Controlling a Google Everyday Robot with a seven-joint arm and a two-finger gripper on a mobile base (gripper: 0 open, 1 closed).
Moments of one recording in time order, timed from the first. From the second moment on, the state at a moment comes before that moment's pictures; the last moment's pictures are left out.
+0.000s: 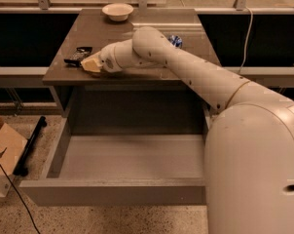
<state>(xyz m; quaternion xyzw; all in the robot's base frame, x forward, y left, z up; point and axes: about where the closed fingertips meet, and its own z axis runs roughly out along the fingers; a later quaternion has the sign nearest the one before) 0.763 0.180 0.820 -0.45 0.70 0.31 0.45</state>
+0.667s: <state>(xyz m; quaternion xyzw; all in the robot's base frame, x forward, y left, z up) 0.763 0.180 0.820 -0.45 0.70 0.31 0.45</state>
